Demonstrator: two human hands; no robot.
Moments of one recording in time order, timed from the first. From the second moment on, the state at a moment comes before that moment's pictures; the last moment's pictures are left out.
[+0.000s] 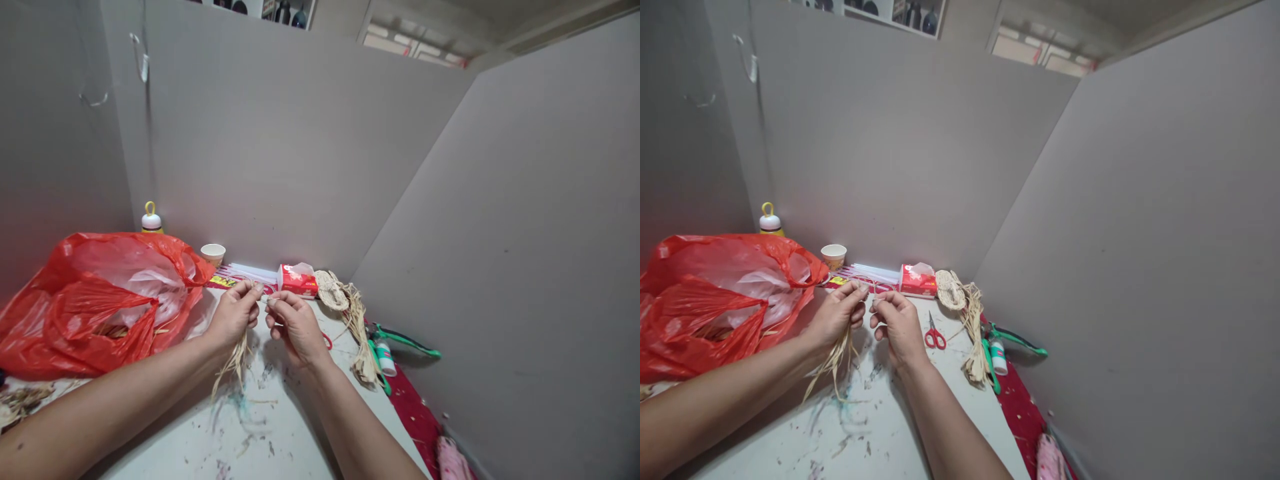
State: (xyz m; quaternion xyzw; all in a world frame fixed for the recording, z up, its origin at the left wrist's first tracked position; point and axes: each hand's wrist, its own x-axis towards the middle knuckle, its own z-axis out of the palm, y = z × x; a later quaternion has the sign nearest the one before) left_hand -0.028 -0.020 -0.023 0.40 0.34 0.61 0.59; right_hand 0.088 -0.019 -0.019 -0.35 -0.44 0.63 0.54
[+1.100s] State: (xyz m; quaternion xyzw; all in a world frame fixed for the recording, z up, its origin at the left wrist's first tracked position) left_hand -0.031 -0.017 -0.024 0.38 0.34 0.60 0.62; right_hand 0.085 -0.018 -0.027 -0.34 -0.45 0.62 0.54
